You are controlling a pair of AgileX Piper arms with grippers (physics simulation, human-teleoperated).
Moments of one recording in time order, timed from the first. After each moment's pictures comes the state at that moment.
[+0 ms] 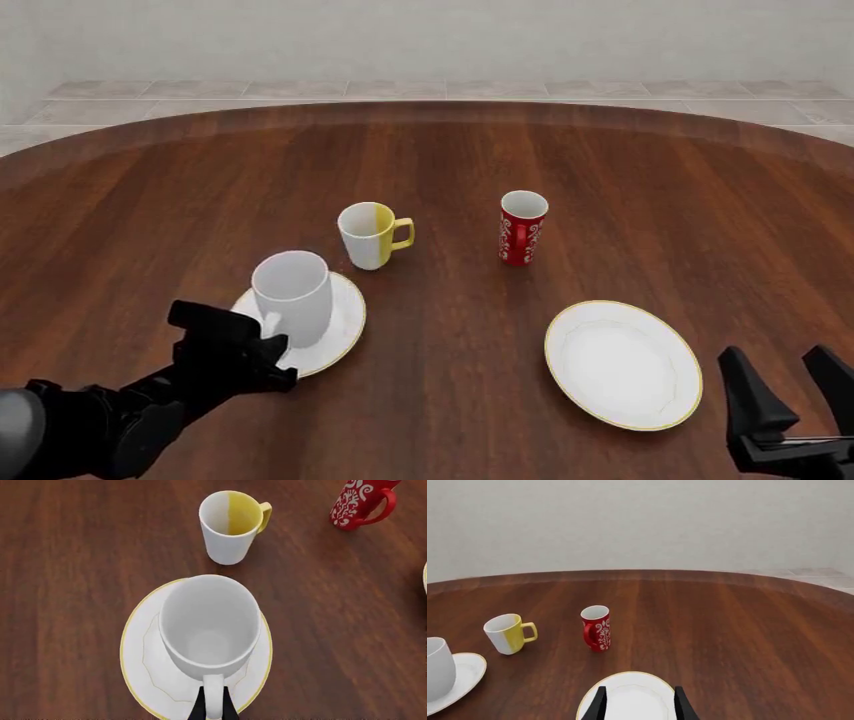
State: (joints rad) left arm -0.33 1.50 -0.33 -0.50 -0.04; right arm 0.04 0.16 0.00 -0.12 0.04
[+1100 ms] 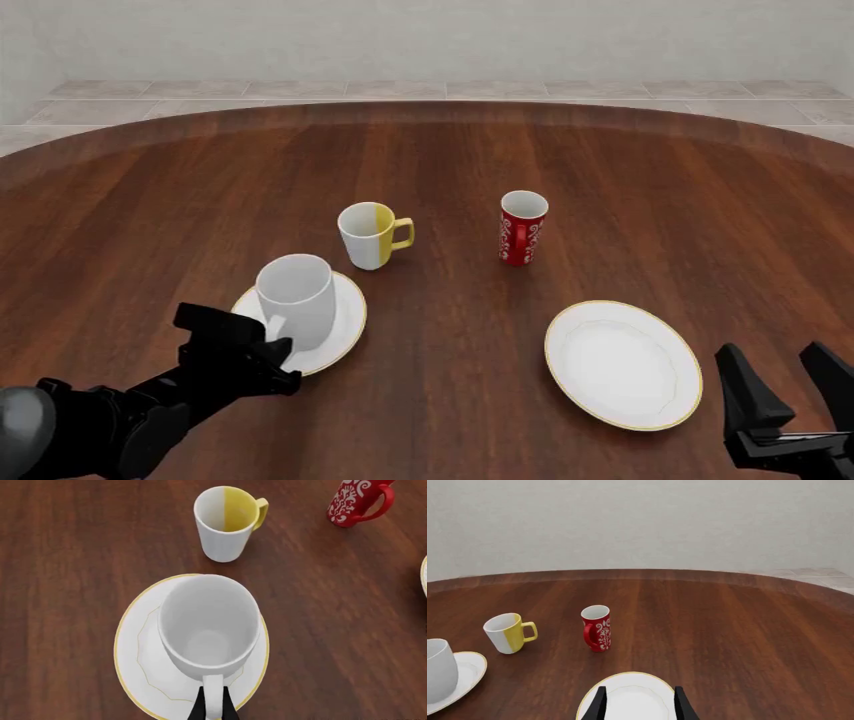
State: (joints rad) left arm -0.35 1.53 -0.33 -0.51 -0.05; right arm 0.04 0.20 0.00 -0.15 0.04
